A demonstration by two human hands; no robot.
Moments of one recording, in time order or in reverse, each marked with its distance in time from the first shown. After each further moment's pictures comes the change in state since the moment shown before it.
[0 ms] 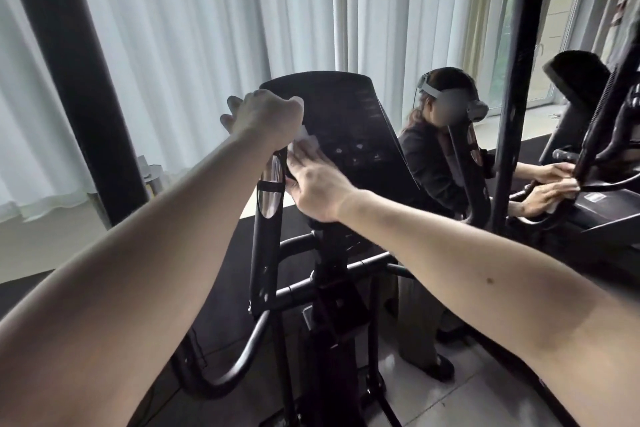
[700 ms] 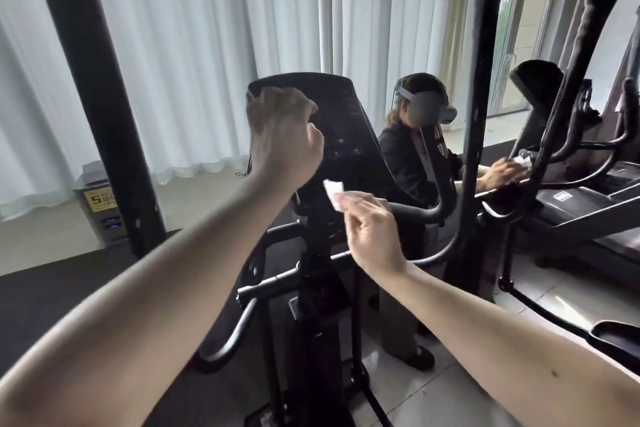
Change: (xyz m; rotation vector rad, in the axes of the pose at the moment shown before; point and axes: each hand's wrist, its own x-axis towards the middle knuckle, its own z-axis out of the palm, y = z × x) left_hand -0.074 -0.010 0.031 0.027 0.468 0.681; right_hand -0.141 0.029 0.039 0.275 0.815 -0.014
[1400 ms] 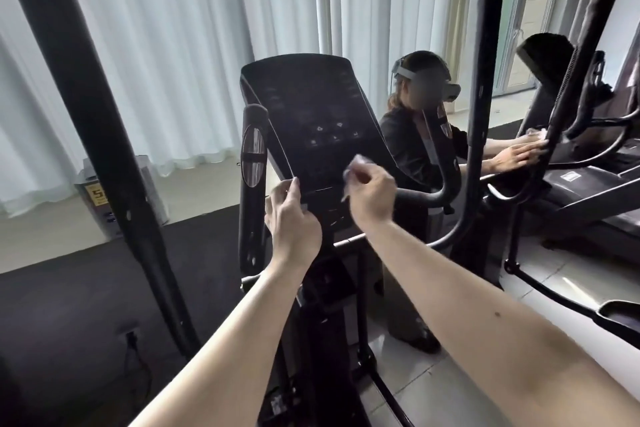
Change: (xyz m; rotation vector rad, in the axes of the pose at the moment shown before) left_hand -0.137 0.016 0.053 -0.420 -0.273 -0.654; right_hand 0.033 0.023 0.032 0.199 0.110 0.628
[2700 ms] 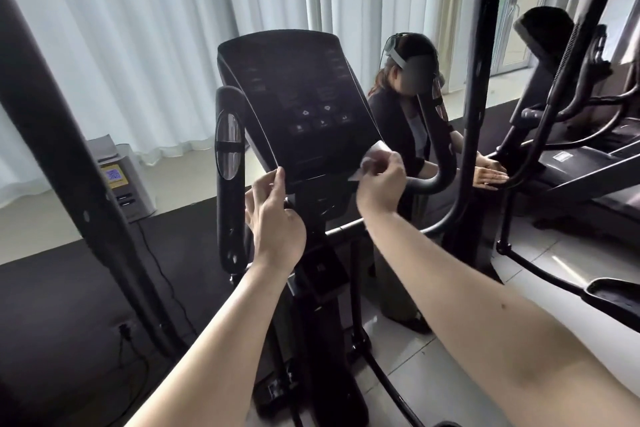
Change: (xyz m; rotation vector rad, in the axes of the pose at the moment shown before) left_hand -0.007 -0.009 0.001 0.059 0.016 0.019; right_hand 0.016 0.028 -0.007 0.100 0.210 0.201
